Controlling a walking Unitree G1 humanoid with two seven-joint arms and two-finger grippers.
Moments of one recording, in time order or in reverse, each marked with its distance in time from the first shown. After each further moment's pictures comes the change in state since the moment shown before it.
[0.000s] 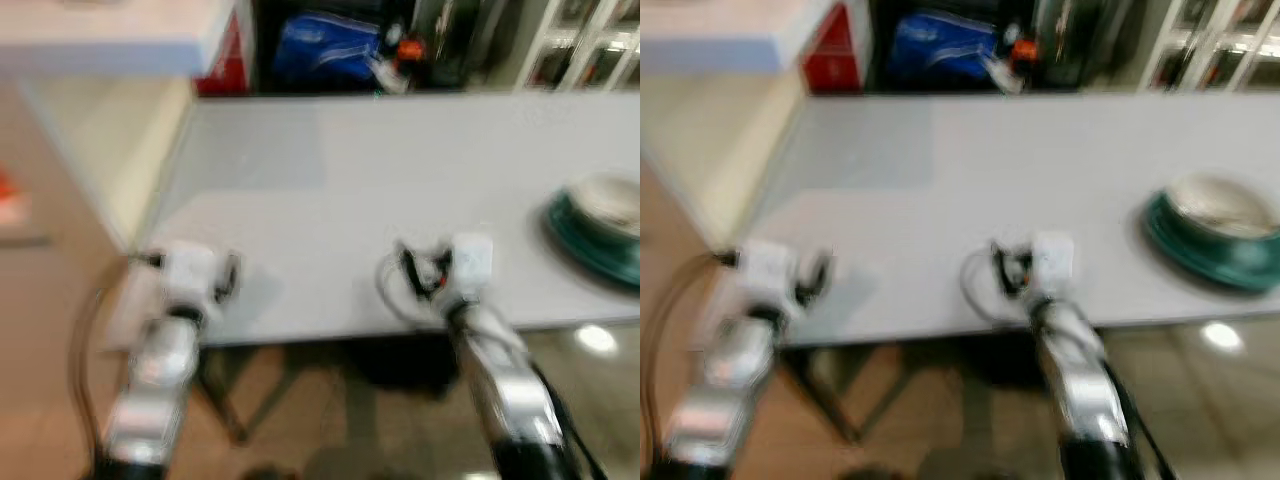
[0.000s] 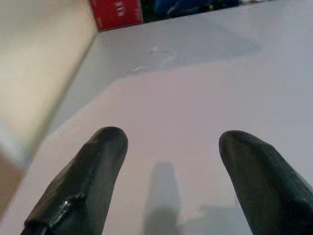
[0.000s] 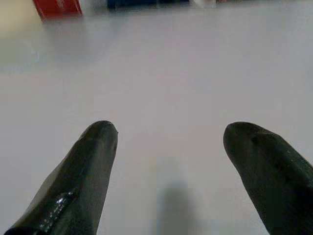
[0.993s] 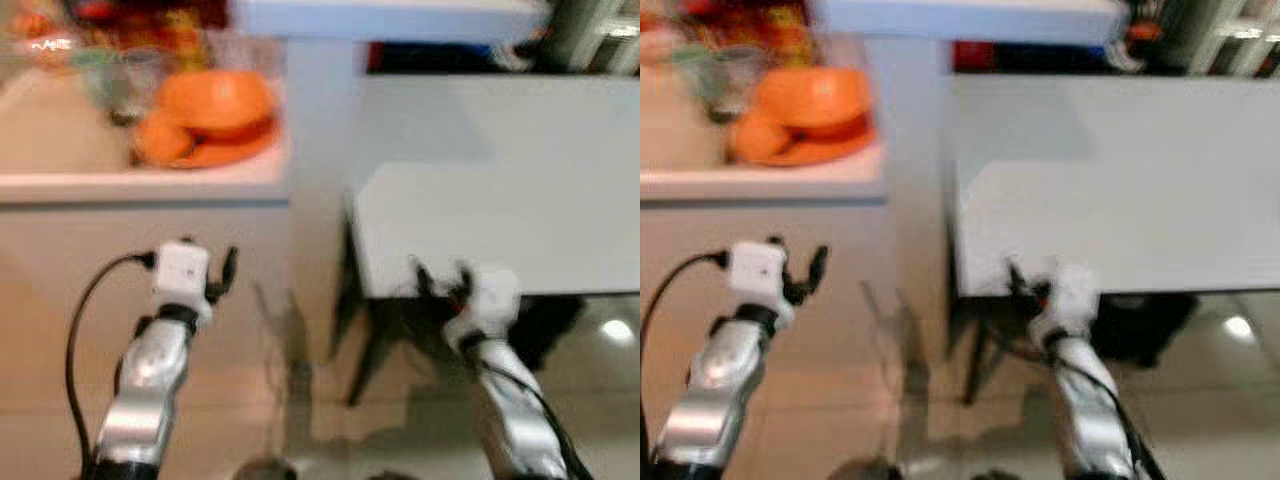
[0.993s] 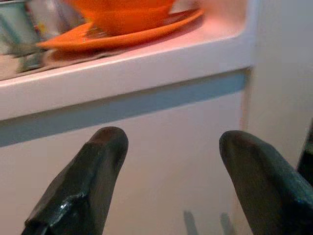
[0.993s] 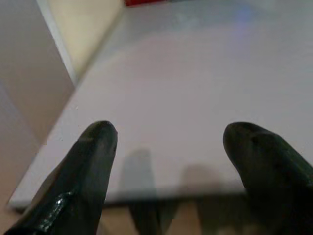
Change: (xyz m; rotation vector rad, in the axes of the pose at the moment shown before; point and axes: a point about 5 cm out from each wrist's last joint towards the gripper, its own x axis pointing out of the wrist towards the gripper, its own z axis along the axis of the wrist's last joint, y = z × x) left arm -0.002 0.016 0.010 0.059 -0.102 -0.003; right arm -0.026 -0.011 -0.021 0.080 -0.085 -0.041
